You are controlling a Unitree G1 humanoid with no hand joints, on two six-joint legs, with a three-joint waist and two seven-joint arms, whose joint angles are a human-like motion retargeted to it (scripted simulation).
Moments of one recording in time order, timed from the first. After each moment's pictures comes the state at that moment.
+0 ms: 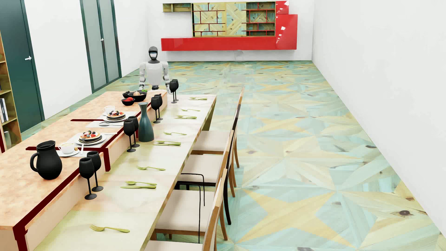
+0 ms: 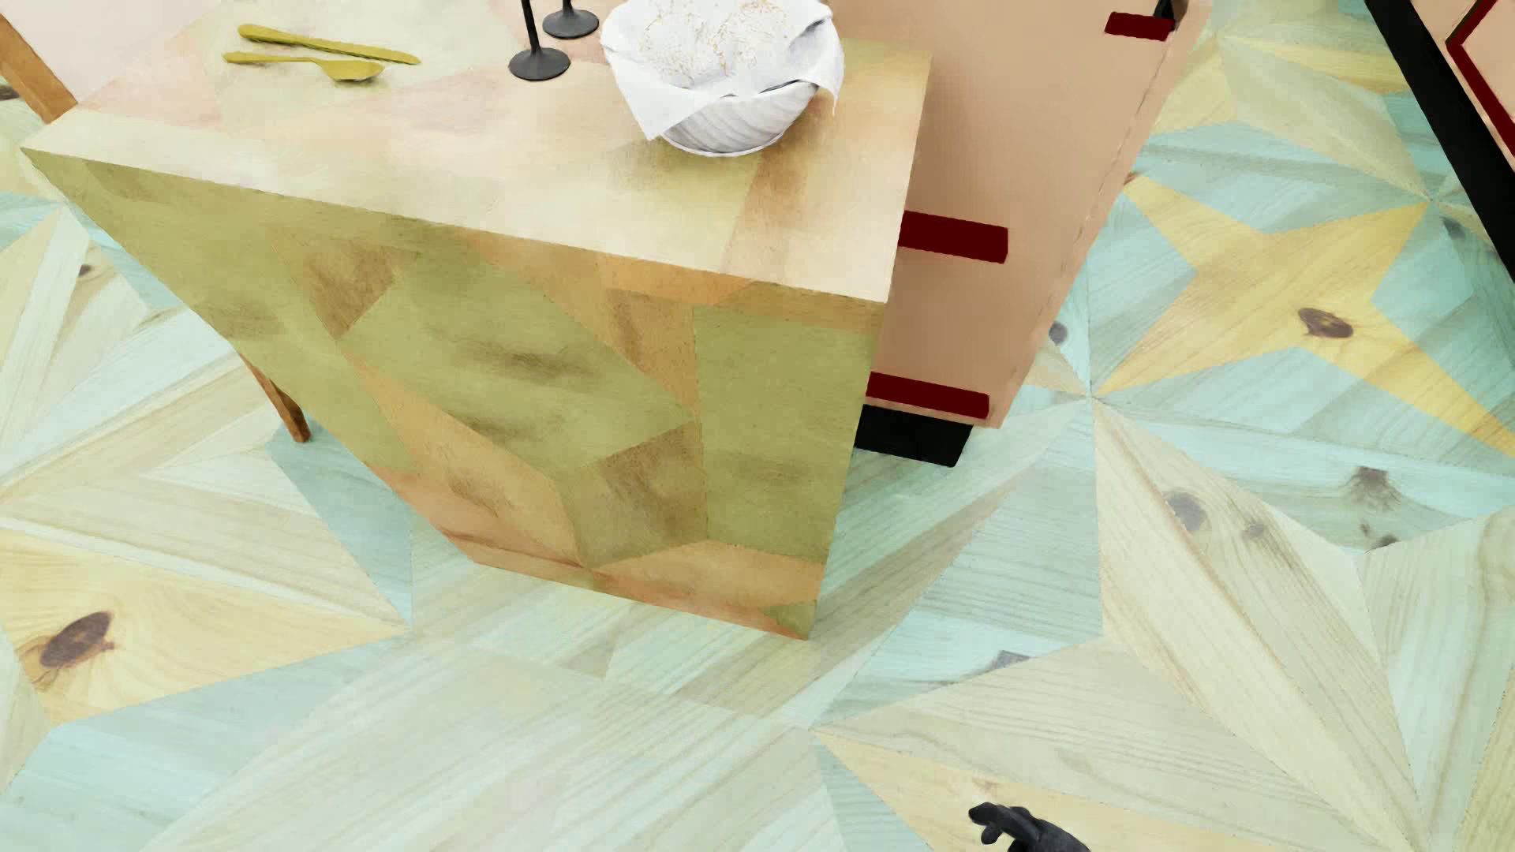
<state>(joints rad) -0.19 0.01 0.06 0.36 -0.24 0.00 0.37 -0.43 0.14 0.53 0.34 0.30 0.08 -0.18 -0.21 -0.04 -0.08 -0.04 0.15 0.19 0.00 0.69 0.72 1.08 -0.91 0.31 0.20 0.14 0.06</state>
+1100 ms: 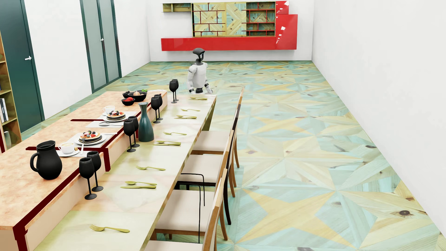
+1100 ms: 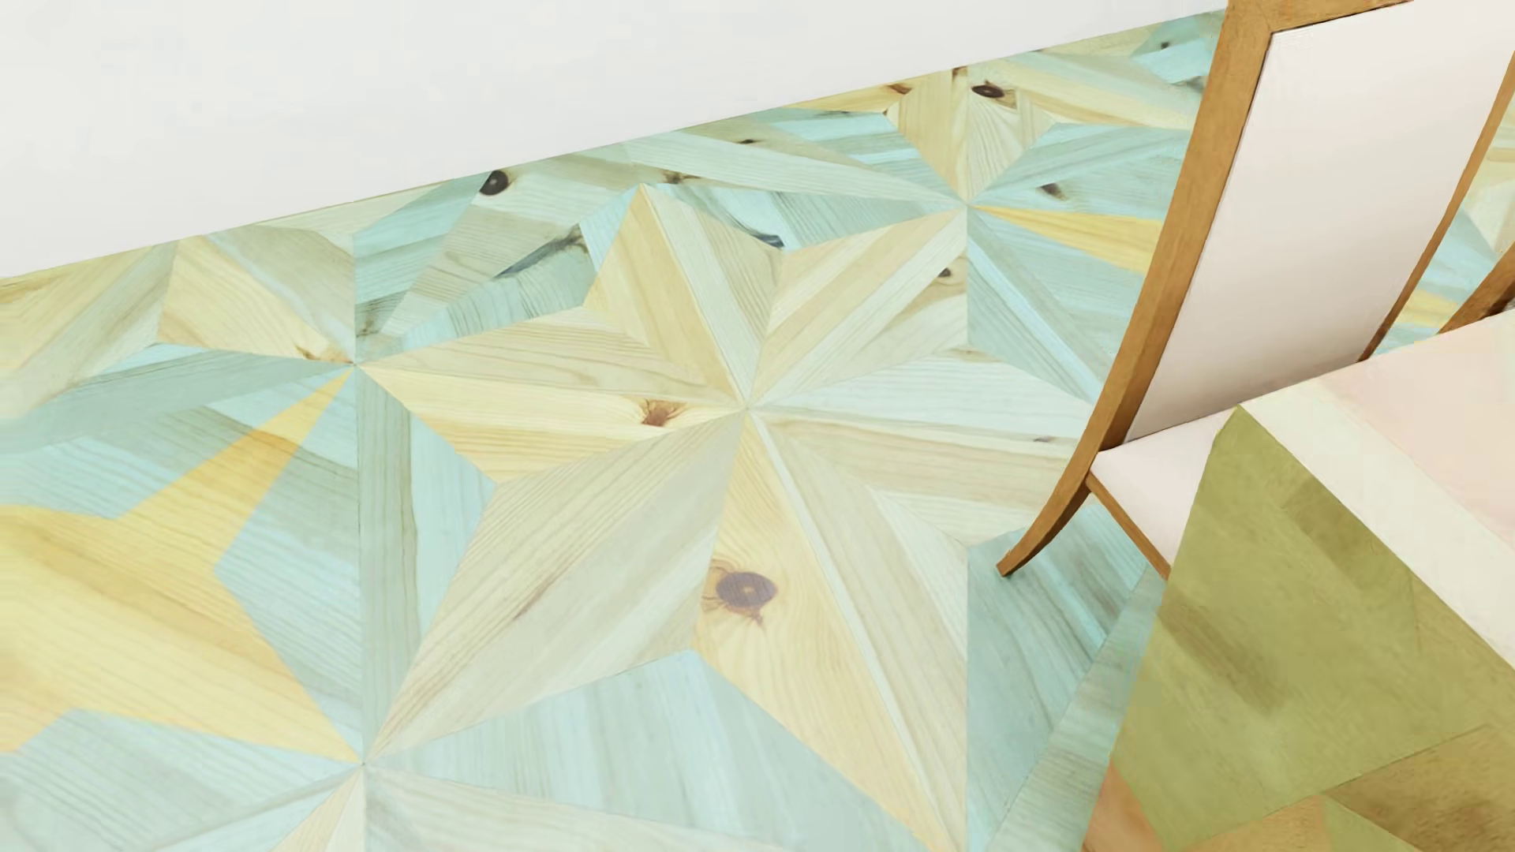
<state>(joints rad) -0.05 -0.23 -0.05 -0.04 -0.08 0.02 0.18 -0.43 0.13 1.12 0.53 0.15 0.28 0.01 -0.22 0.13 -0.05 -0.13 -0.15 -0.21 -0.15 0.85 0.66 1.15 -0.86 0.29 0.25 -0.11 0.01</state>
